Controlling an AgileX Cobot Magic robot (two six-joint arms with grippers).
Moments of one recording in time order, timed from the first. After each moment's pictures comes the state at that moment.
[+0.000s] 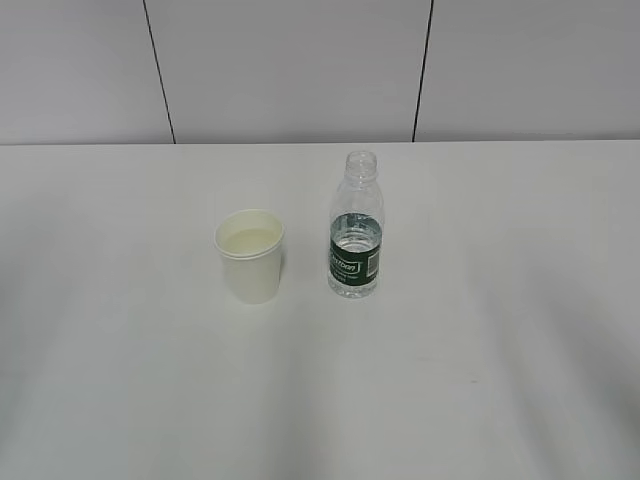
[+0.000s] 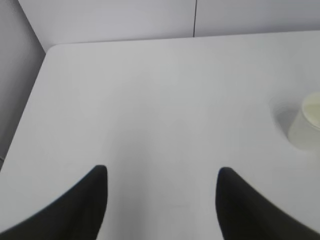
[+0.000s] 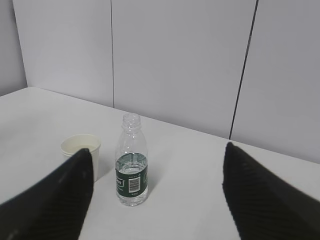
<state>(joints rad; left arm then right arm) -0.02 0.58 -0.71 0.10 0.75 0.00 0.06 0.30 -0.30 -1.84 -0.31 1.75</state>
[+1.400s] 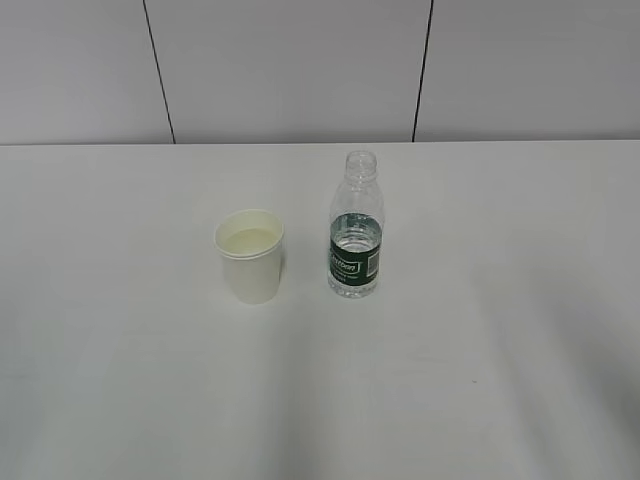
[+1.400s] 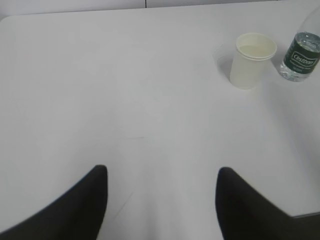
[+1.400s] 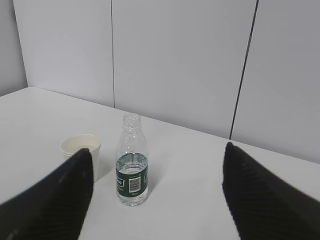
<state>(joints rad) -0.02 -0.02 -0.52 -0.07 1.11 0.09 0.06 0.30 -0.30 -1.84 -0.31 1.75</state>
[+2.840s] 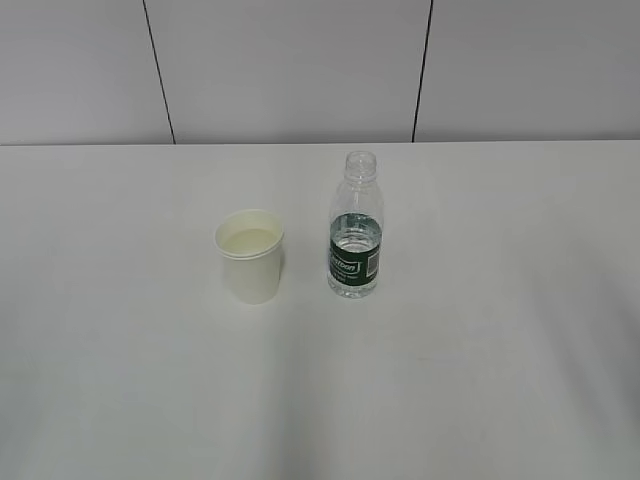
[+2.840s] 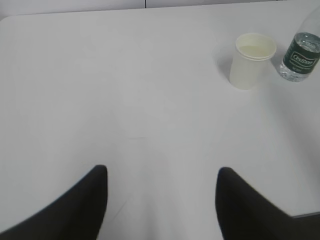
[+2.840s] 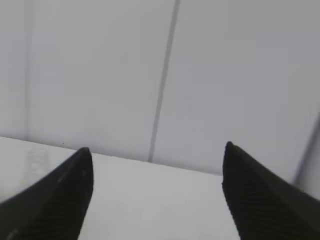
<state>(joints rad) -0.02 -0.02 -0.52 -0.08 1.11 0.09 0.06 0.30 -0.30 -1.11 -0.07 0.96</state>
